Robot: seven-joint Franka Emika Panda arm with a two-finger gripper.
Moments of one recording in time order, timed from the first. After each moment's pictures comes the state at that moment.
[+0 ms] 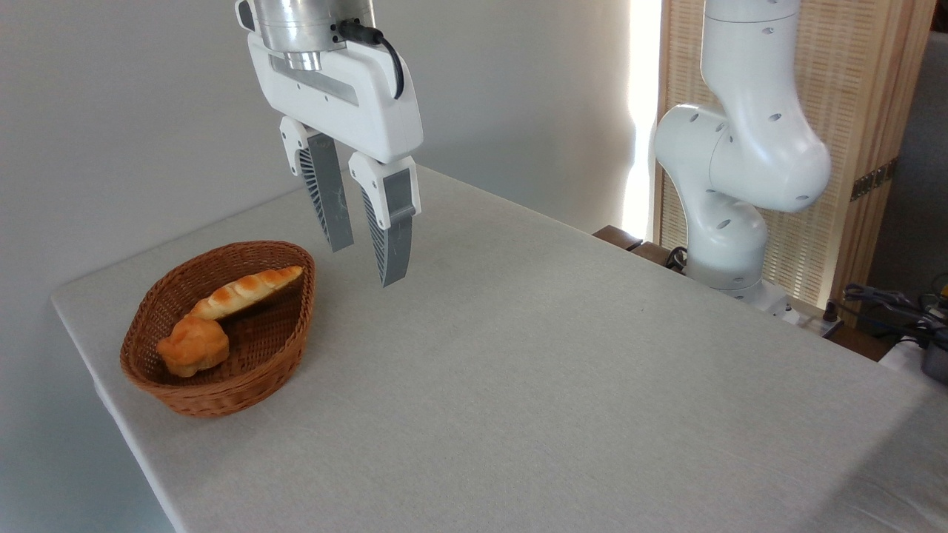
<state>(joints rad) -0.07 0.01 0.03 -1.56 -0.04 1.61 0.73</state>
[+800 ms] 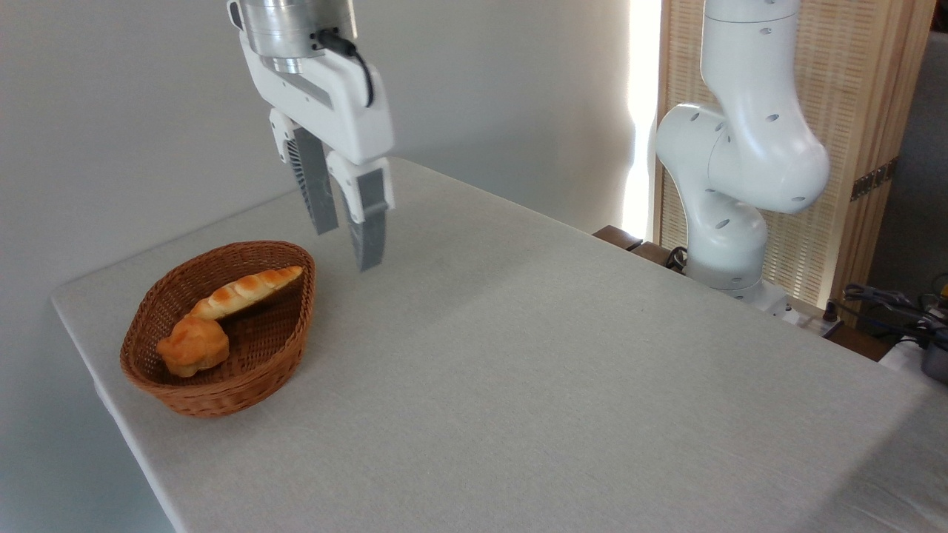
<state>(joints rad) -0.14 0.01 0.02 -1.58 -0.10 1.63 0.73</state>
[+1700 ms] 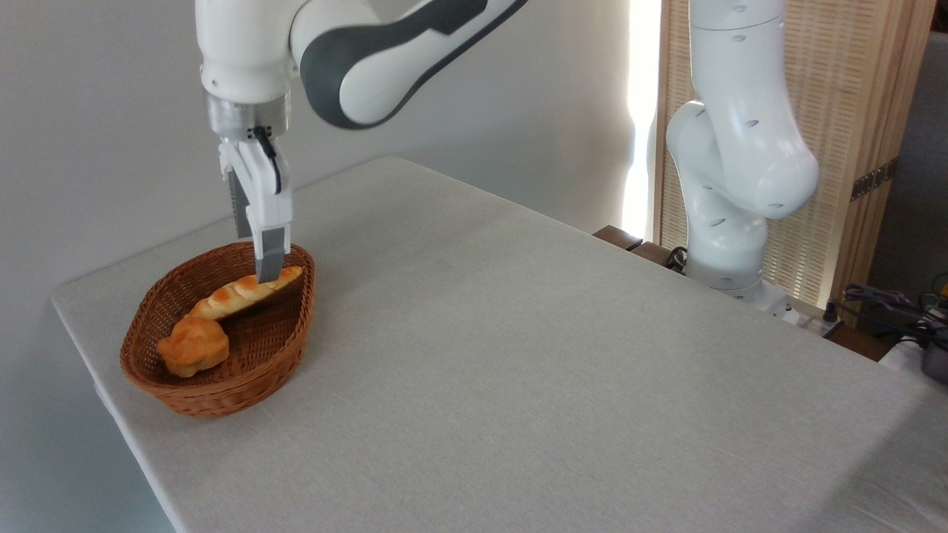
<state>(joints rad) -0.38 0.13 -0.01 -1.77 -0.33 2.13 0.72</state>
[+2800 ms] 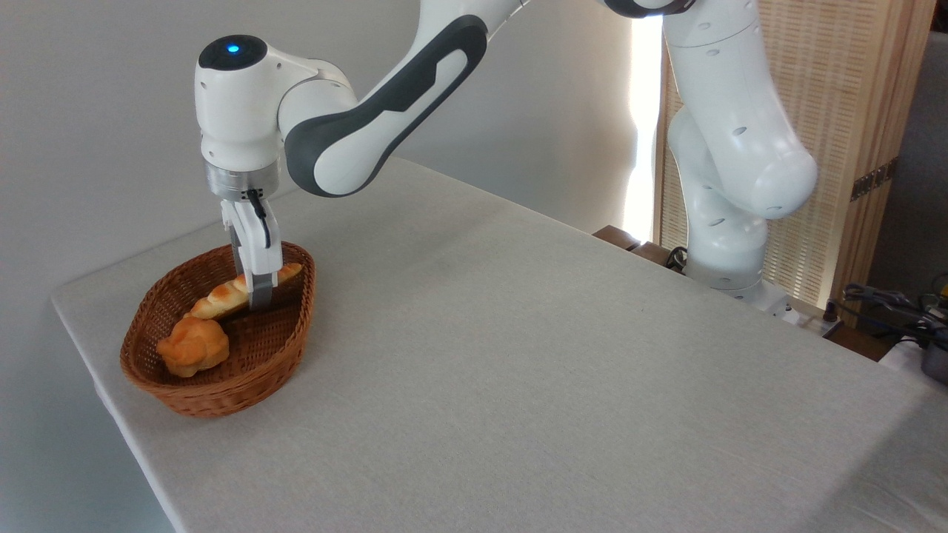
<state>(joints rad) -0.41 0.29 -0.09 -1.78 -0.33 2.31 0.68</state>
